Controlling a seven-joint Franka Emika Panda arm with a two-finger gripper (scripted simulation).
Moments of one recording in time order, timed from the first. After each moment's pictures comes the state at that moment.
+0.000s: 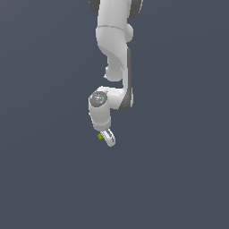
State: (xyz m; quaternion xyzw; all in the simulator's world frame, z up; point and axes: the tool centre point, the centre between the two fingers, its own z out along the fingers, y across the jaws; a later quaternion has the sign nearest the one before) arm -0.017 -0.062 0.018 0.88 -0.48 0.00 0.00
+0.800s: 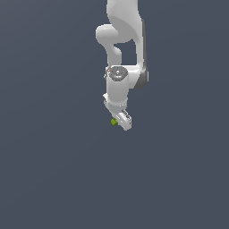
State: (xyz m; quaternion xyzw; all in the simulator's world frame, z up) arm -0.064 0.013 0.096 0.88 -0.48 0.00 0.00
